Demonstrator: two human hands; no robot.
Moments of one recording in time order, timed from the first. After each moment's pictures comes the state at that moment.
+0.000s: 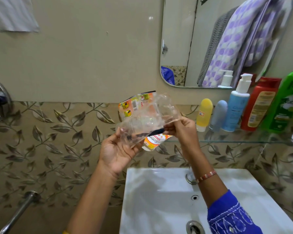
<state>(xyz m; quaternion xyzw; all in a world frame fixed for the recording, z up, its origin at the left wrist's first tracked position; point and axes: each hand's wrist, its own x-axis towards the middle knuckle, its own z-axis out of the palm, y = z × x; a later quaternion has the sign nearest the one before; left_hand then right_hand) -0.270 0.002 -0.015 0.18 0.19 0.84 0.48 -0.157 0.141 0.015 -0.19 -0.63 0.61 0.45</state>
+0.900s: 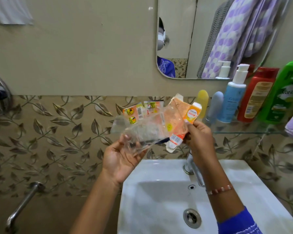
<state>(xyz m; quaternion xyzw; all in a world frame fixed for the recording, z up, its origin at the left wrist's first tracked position) -0.232 -0.006 -0.038 0.15 0.20 0.83 0.49 -0.104 0.134 0.000 -0.24 -0.57 0.65 0.45</state>
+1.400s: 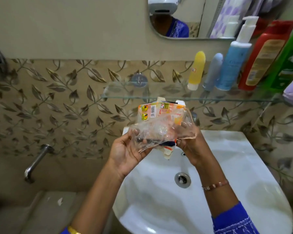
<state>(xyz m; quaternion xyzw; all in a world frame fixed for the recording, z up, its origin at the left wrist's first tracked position) -0.163 -0.007 -0.091 0.06 0.33 0.80 0.49 -0.052 0.129 -0.069 -0.19 -0.57 0.75 0.27</state>
